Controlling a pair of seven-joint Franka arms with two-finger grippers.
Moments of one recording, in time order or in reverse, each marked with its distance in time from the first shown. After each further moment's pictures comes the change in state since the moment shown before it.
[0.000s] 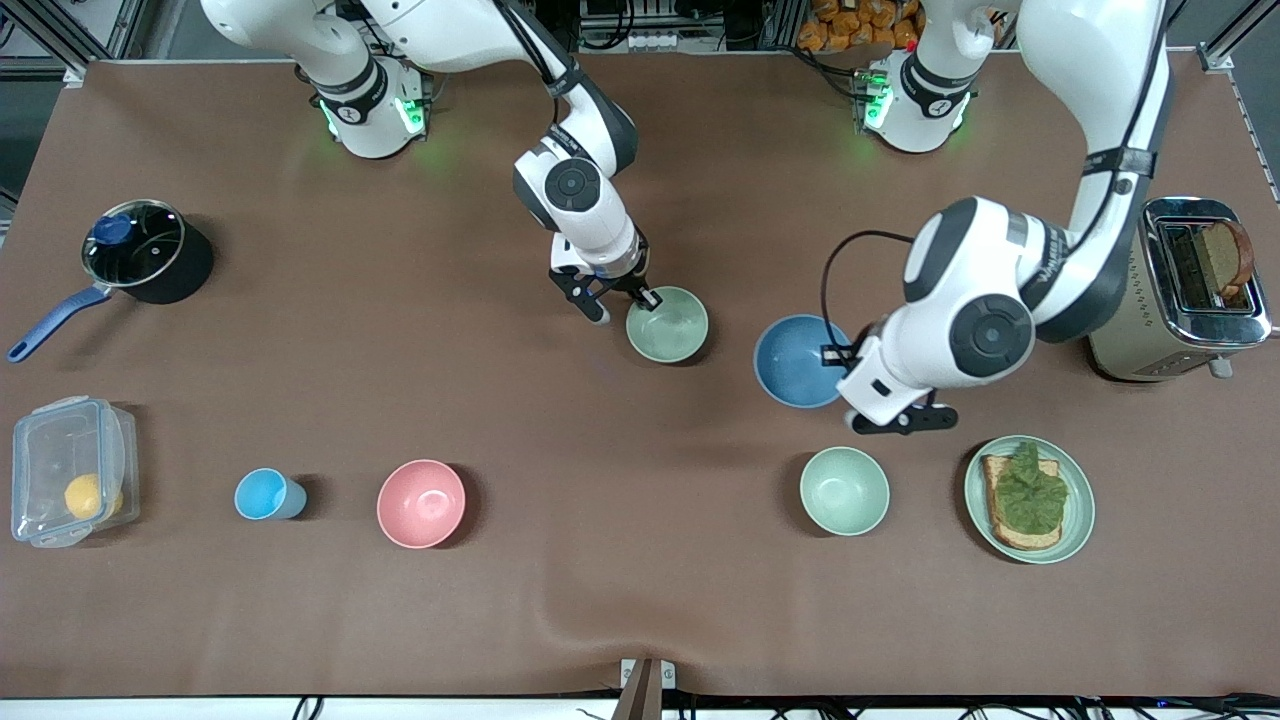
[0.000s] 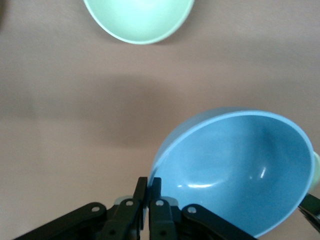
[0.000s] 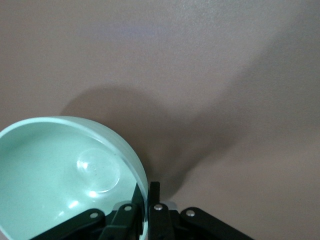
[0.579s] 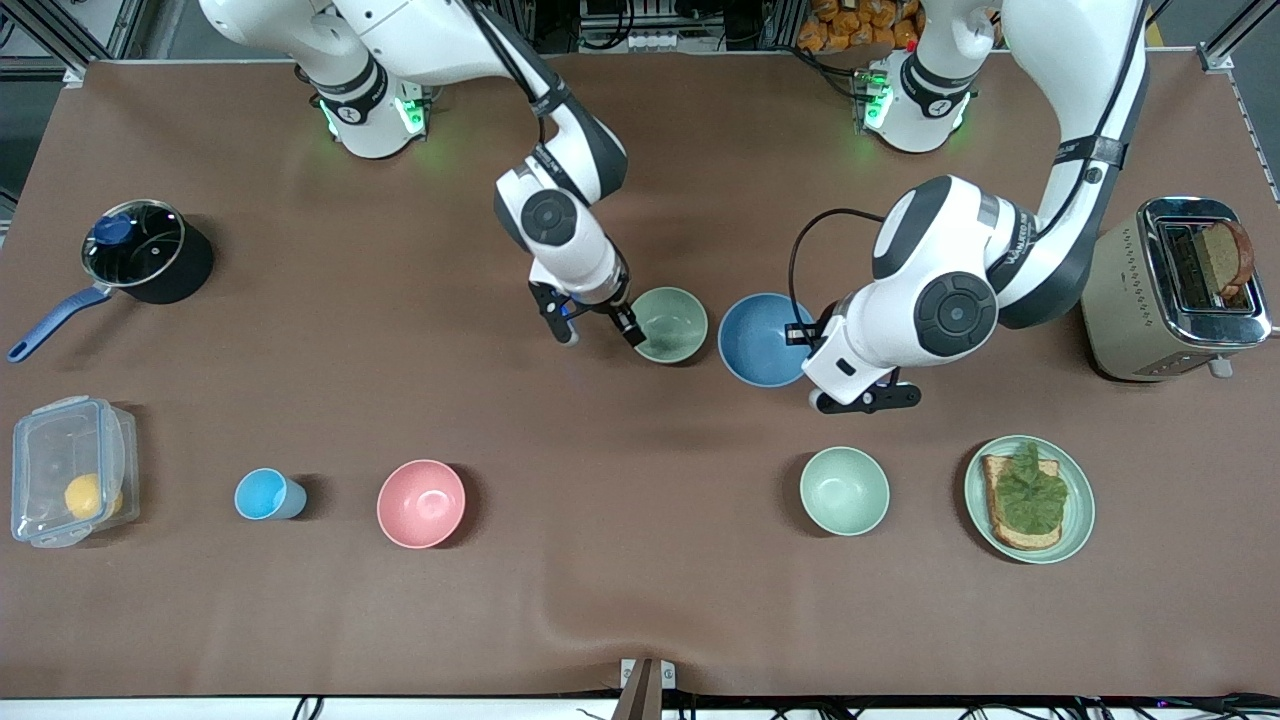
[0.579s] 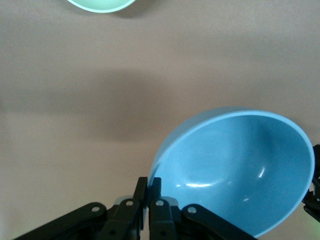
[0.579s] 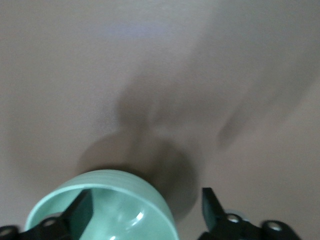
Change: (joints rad) left arm -0.005 -0.005 -0.044 -0.008 -0.051 -0.008 -0.041; right arm -0.087 -0.002 -0.014 0.080 0.119 -0.166 0.108
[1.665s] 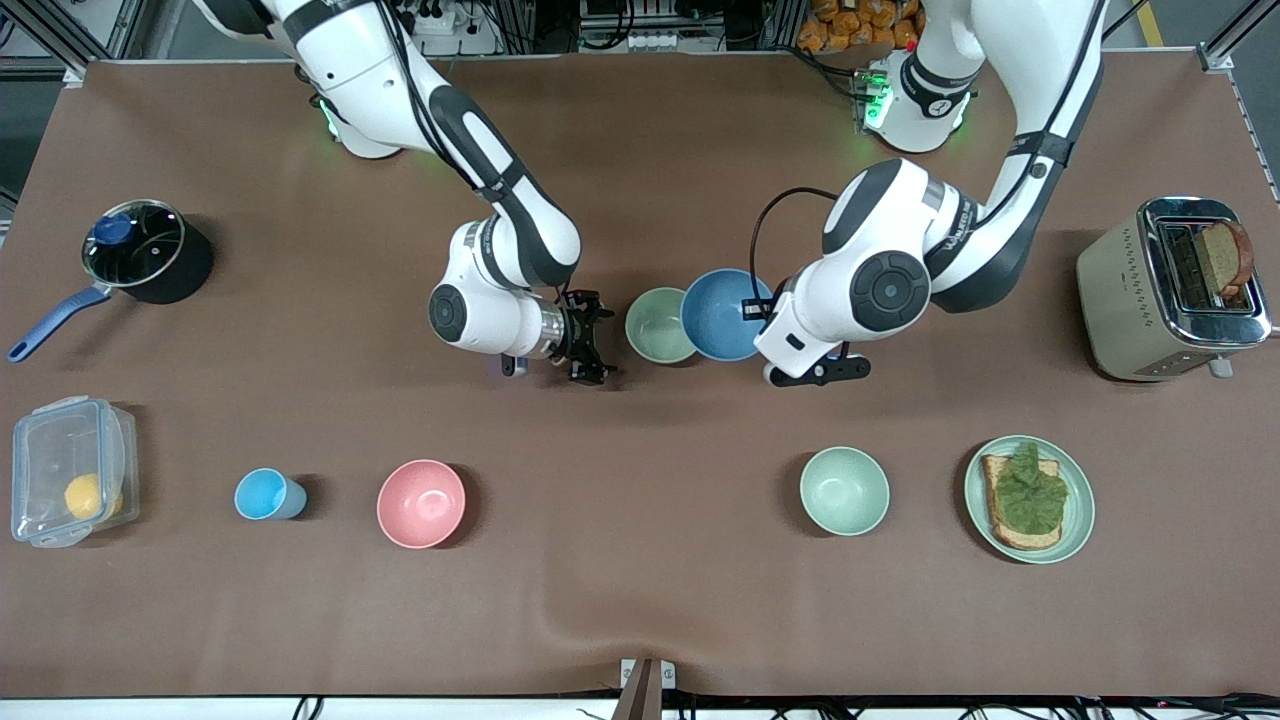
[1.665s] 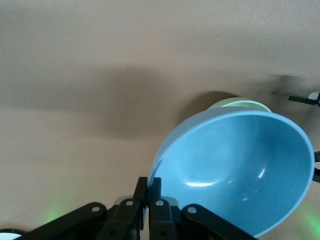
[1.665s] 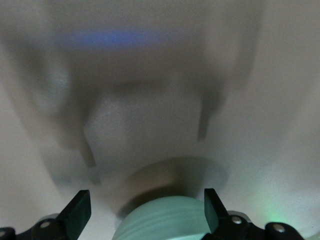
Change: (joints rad) left arm -0.033 -0.021 -0.055 -0.080 -0.029 0.050 -0.107; right arm -0.142 0.093 0.006 0.023 0.549 -0.061 -0.160
